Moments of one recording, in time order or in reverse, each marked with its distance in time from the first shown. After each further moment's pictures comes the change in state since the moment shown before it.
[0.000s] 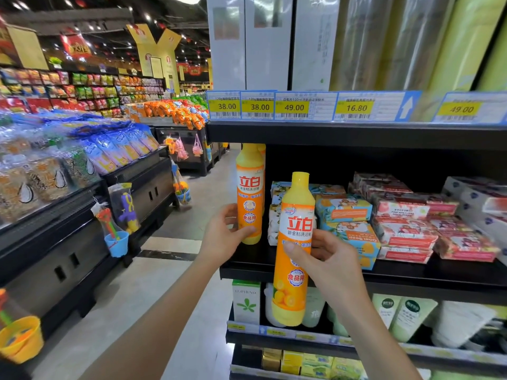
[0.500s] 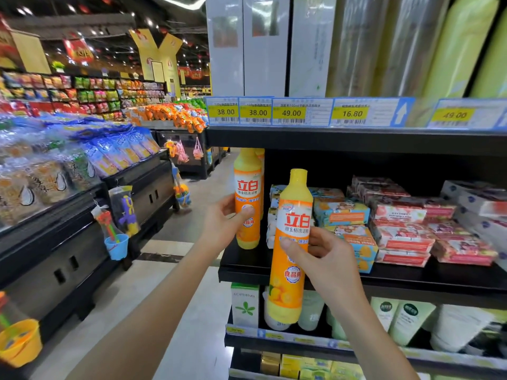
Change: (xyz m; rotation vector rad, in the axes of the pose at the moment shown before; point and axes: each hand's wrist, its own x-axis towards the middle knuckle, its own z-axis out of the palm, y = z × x) left_hand 0.004 0.036 -0.010 -0.225 -0.033 0.032; right_hand 0.002 -0.009 0.003 -0.021 -0.001 -0.042
